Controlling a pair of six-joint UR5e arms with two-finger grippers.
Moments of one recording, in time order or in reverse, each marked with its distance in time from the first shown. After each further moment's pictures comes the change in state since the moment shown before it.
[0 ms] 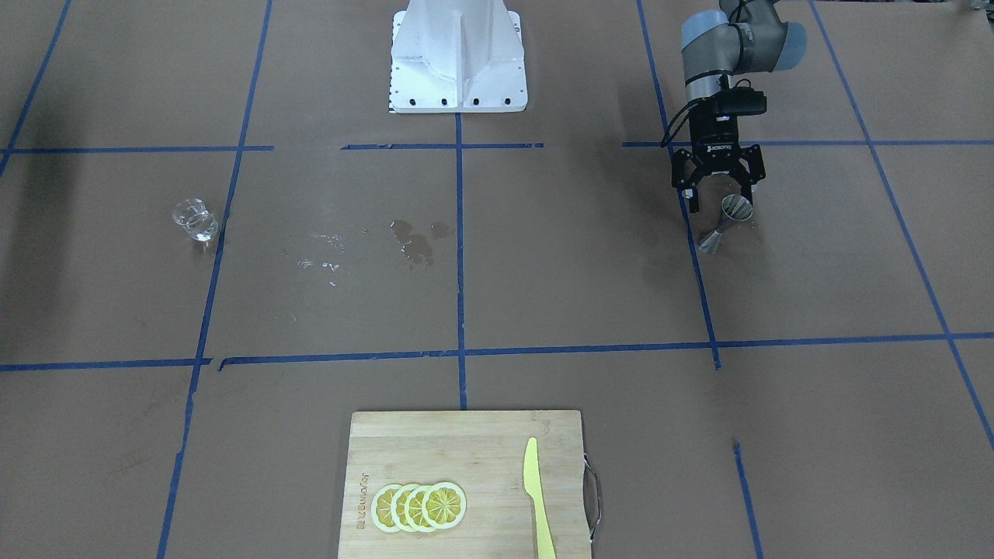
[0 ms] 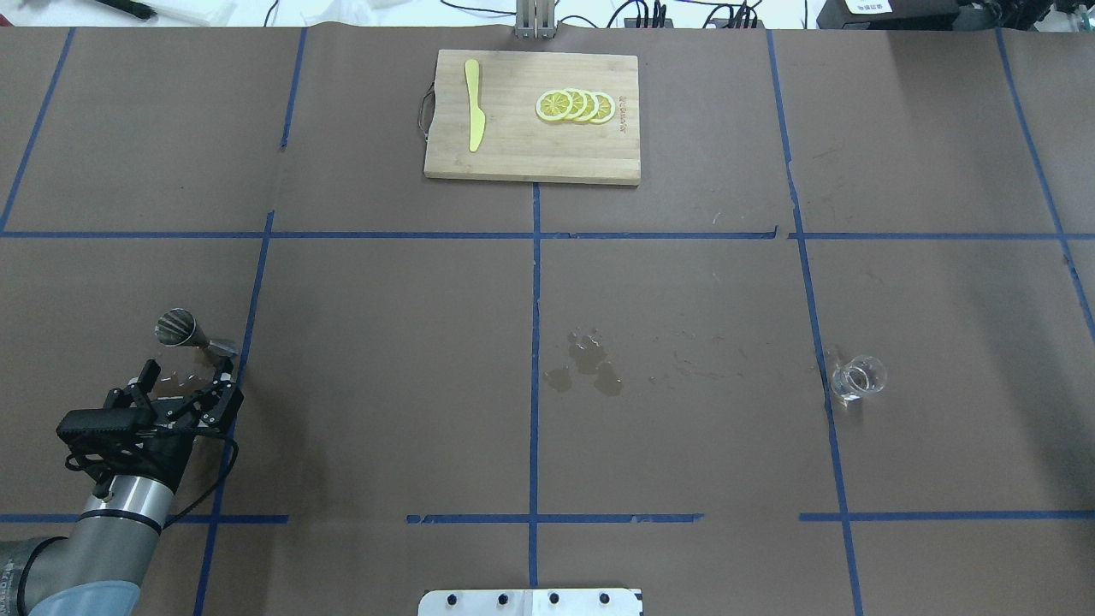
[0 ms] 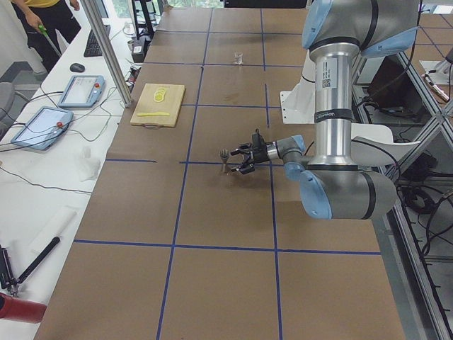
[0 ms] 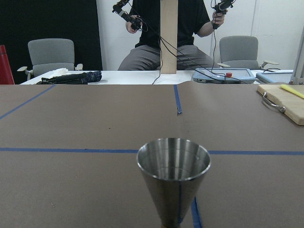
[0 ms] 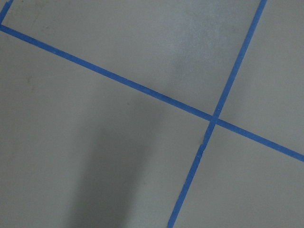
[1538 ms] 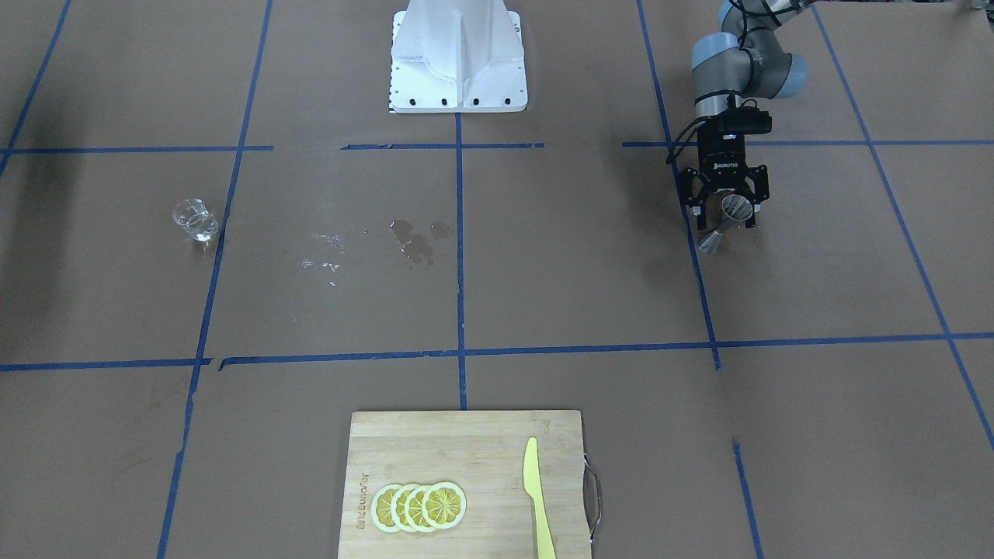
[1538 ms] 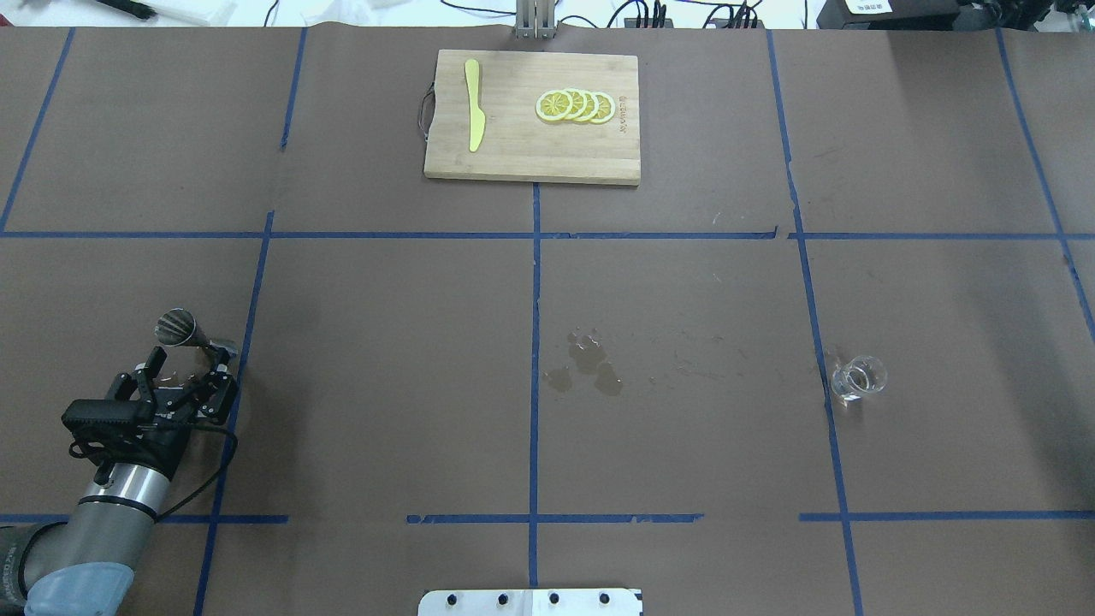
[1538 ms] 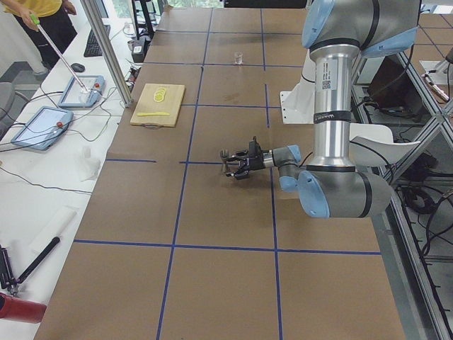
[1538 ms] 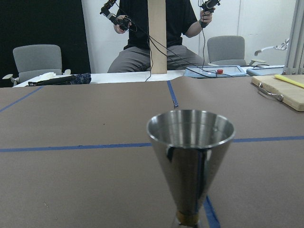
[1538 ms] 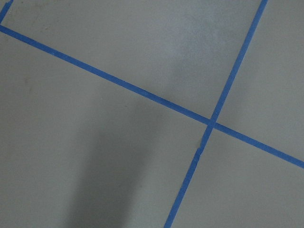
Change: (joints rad) left arm -0.043 -0.055 0.170 -0.310 0.003 0.237; right arm 0.002 -0.003 -0.011 0.035 -0.003 -0.002
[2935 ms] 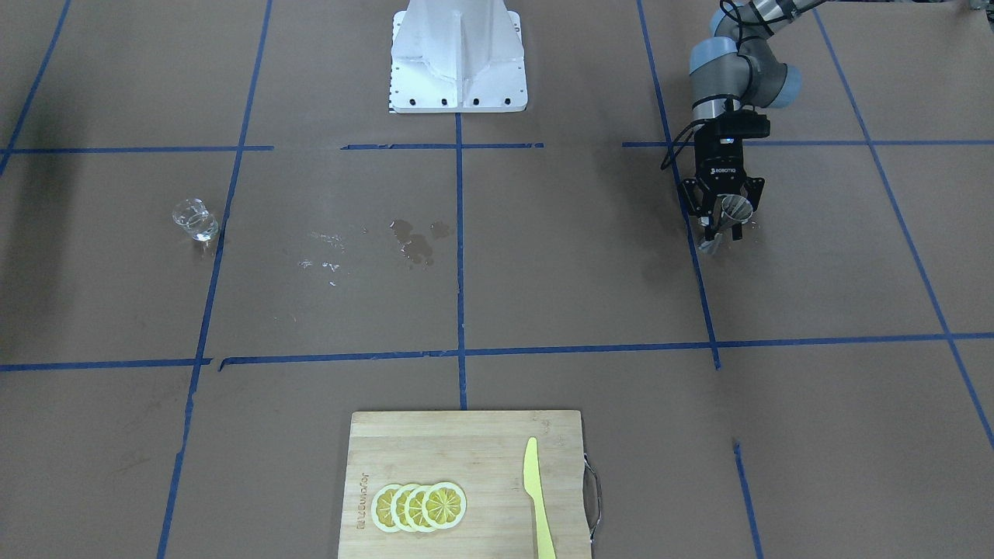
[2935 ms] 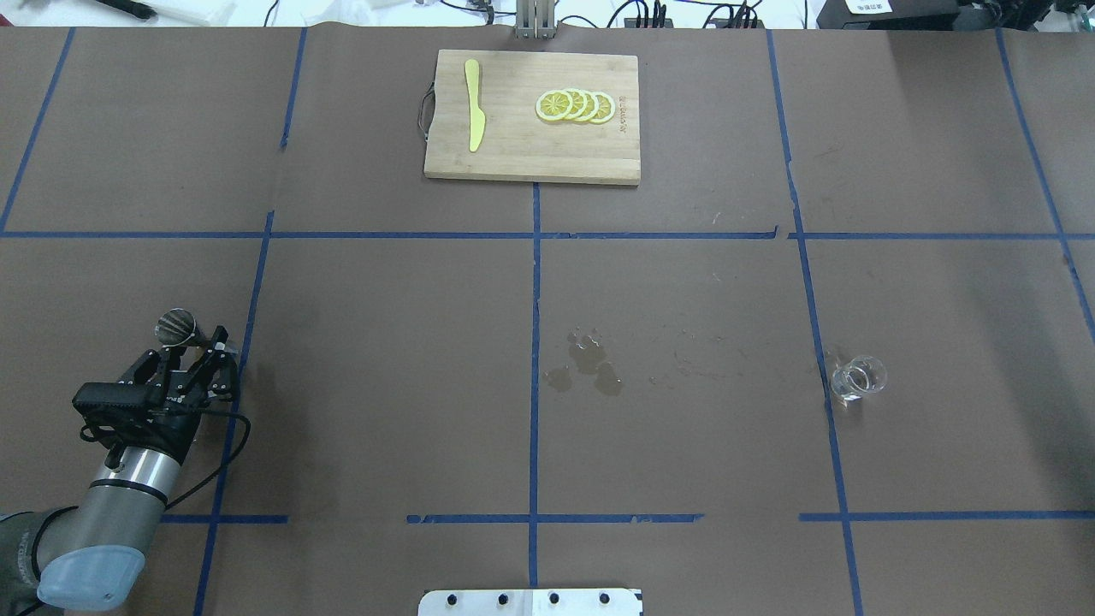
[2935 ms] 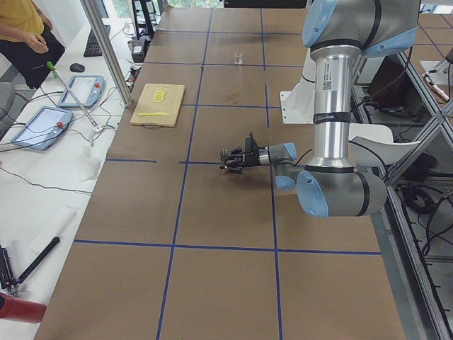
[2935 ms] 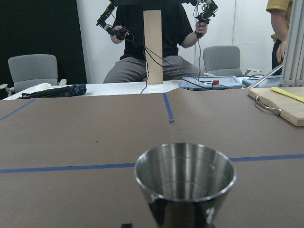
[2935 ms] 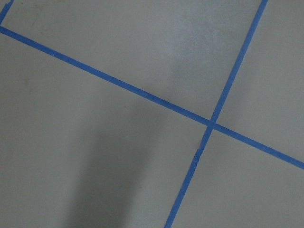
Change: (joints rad) left arm -0.031 -0.042 0.013 -0.064 -0.006 0.097; right arm 0.000 0.003 -0.002 0.000 0.000 0.001
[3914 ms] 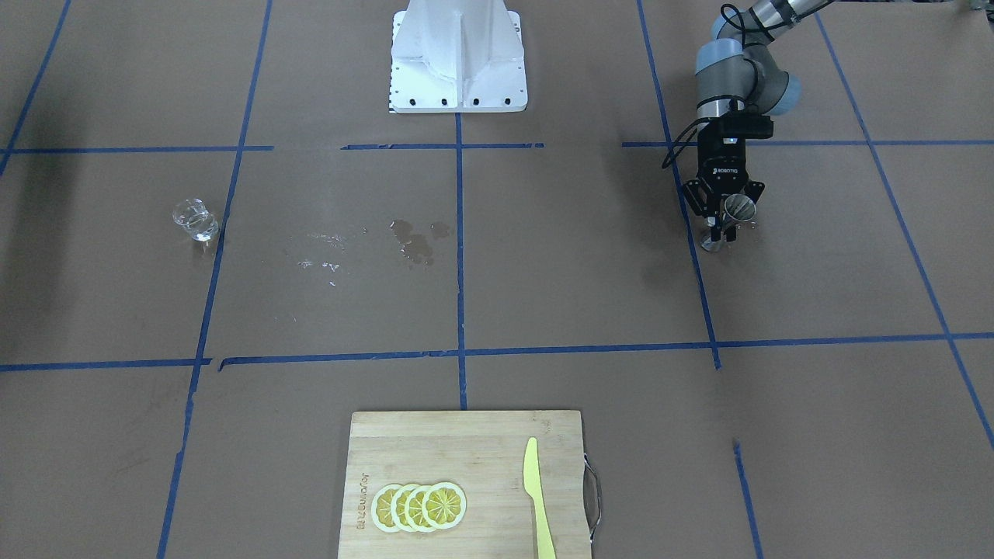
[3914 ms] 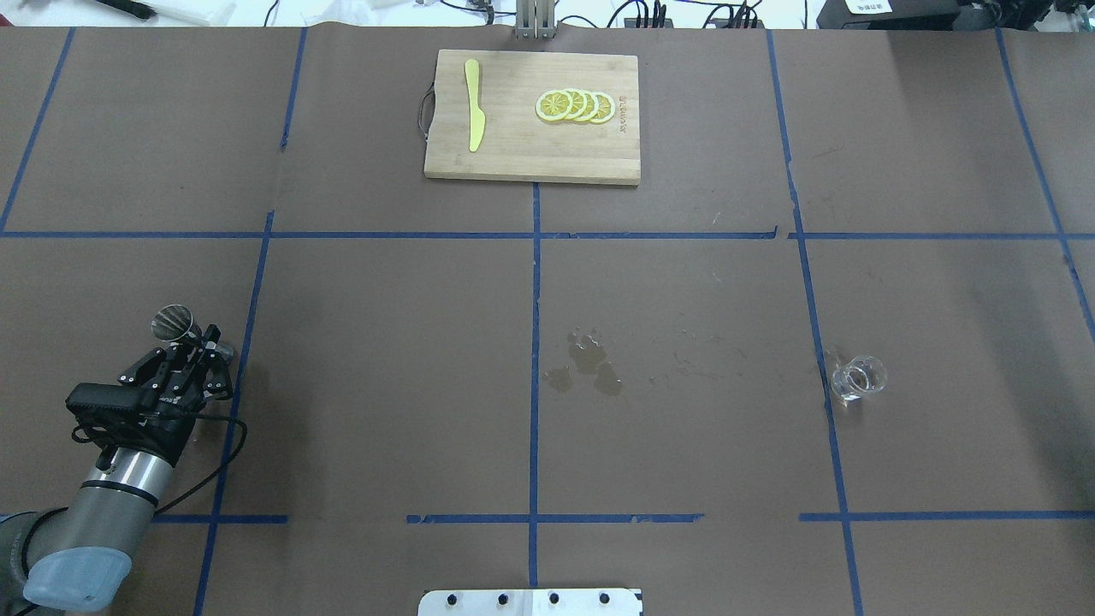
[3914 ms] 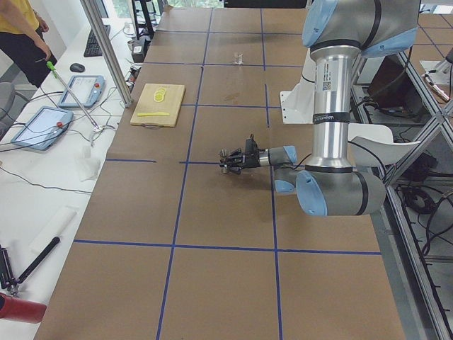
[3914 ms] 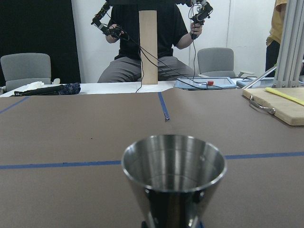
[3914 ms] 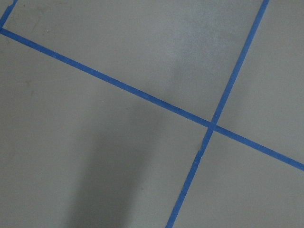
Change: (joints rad) left arm -0.002 -0.012 0.051 -0.217 0.000 0.169; right arm 0.000 0.001 0.007 0.000 0.001 0.011
